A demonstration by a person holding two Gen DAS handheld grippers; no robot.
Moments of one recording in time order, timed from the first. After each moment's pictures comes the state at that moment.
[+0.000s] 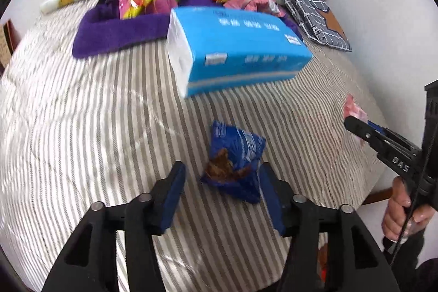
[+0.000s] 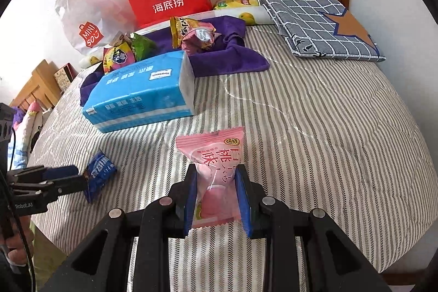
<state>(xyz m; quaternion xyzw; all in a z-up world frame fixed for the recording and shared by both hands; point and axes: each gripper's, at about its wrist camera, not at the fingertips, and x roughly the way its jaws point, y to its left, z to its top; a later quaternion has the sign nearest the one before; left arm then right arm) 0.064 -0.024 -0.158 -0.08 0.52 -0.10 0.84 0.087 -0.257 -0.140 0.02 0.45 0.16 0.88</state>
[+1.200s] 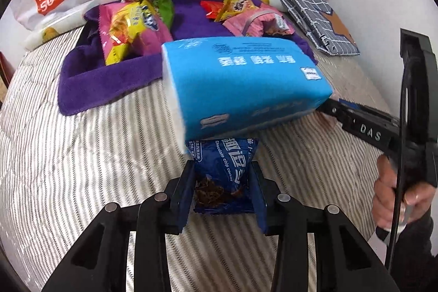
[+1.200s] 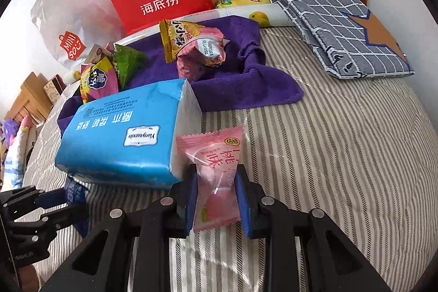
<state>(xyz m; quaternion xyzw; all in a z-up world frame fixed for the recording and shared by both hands) 0.116 -0.017 -0.156 -0.04 0.51 -0.11 0.85 0.181 -0.212 -0.160 0.03 0.46 0.16 0.87</state>
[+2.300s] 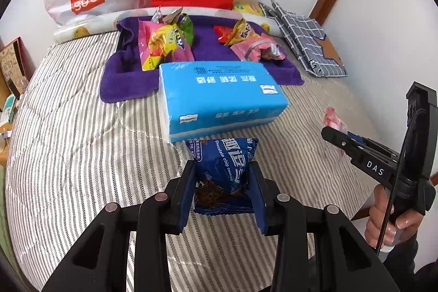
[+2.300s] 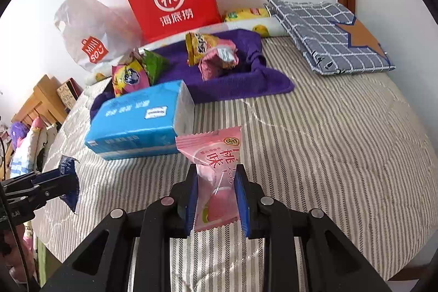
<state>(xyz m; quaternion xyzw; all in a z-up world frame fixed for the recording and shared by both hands) 0.060 0.007 -0.105 -0.08 0.48 -0.10 0.87 0.104 -0.216 -0.117 0.05 0.43 0.16 0.89</state>
